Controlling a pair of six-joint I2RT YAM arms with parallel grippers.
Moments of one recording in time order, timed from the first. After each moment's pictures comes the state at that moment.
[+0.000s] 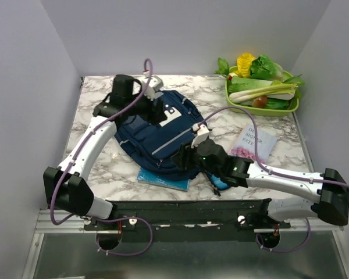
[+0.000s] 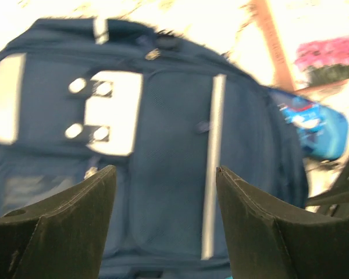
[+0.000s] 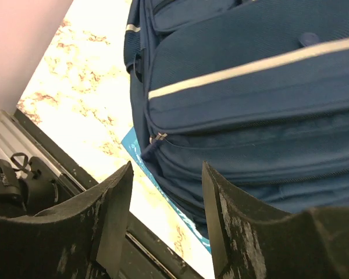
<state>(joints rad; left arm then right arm) -0.38 1.43 1.34 -0.50 0.56 0.13 1.09 1.21 0.80 0.02 0.28 0.59</state>
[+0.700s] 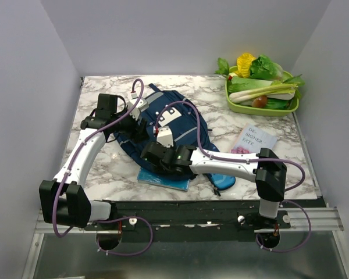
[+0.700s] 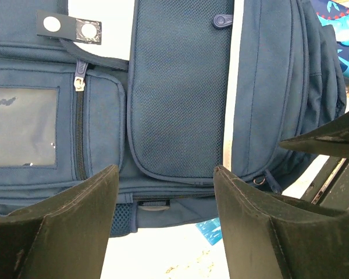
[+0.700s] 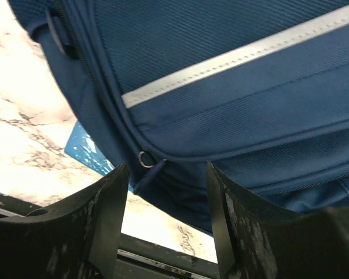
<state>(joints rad) -0.14 1.31 1.11 -0.67 0.67 0.40 1.24 1.85 1.50 -0.63 0.53 0.79</state>
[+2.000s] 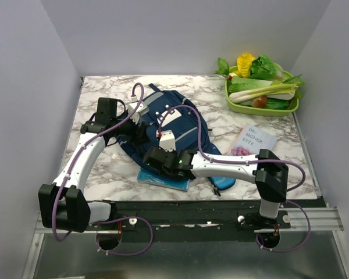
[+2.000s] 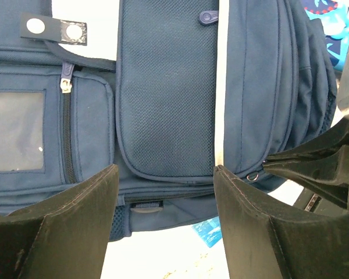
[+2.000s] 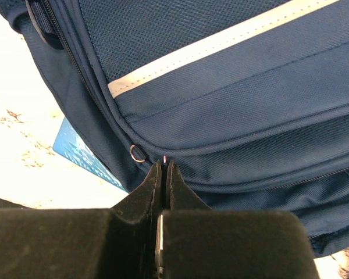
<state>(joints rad) -0.14 1.27 1.05 -0.62 0.71 0.42 1.26 1.85 1.43 -0.61 0.56 0.85</state>
